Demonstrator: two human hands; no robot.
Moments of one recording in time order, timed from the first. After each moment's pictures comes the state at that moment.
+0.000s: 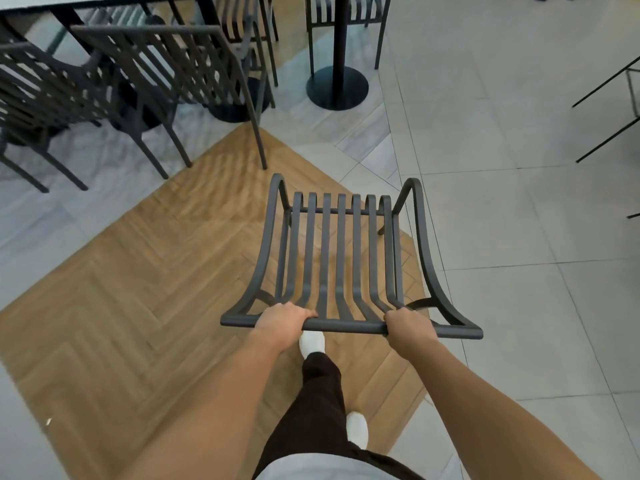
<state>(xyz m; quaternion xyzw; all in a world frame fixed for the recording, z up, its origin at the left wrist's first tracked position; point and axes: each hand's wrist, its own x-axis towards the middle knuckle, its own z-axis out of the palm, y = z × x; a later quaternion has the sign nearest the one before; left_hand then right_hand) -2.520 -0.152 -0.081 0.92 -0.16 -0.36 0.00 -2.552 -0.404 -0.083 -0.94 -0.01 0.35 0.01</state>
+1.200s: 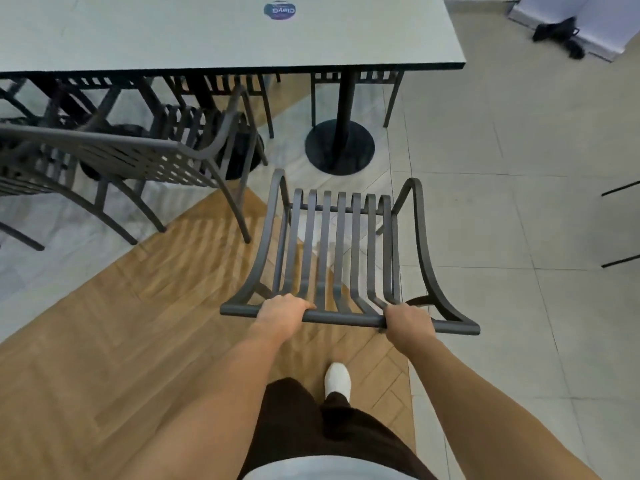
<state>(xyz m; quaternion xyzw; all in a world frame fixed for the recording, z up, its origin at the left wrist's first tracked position) -1.976 -0.270 -0.065 0.92 -0.10 -0.37 0.03 -1.995 -0.516 -0.070 -0.94 -0.04 0.33 -0.05</state>
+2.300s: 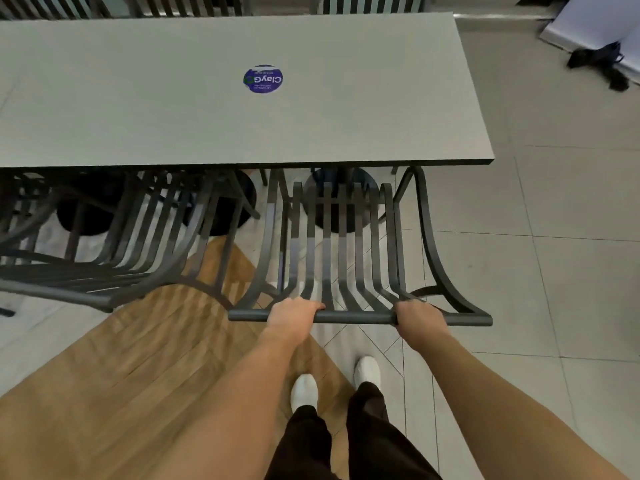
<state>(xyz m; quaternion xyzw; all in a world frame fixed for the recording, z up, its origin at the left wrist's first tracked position) -1.563 -0.334 -0.075 0.93 -0.08 -0.35 0.02 -1.560 -0.586 -0.094 -0.94 -0.05 0.33 -0.06</state>
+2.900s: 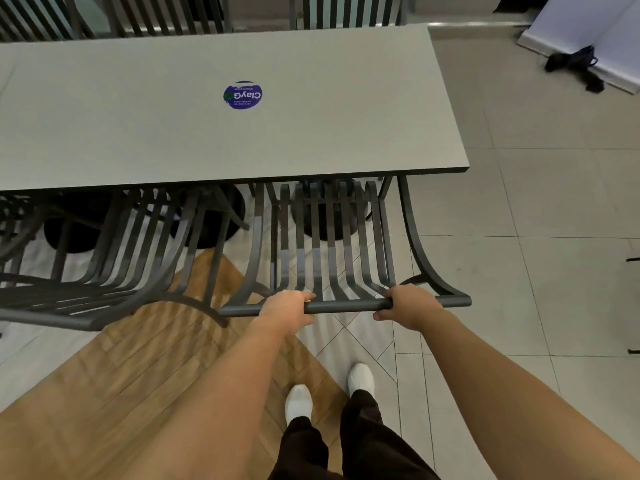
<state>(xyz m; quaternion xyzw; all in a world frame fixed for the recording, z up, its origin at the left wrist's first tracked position) -1.525 -0.354 -0.061 0.92 -0.03 -0.37 0.13 -1.511 -0.619 -0.072 -0.92 -0.02 0.38 0.08</state>
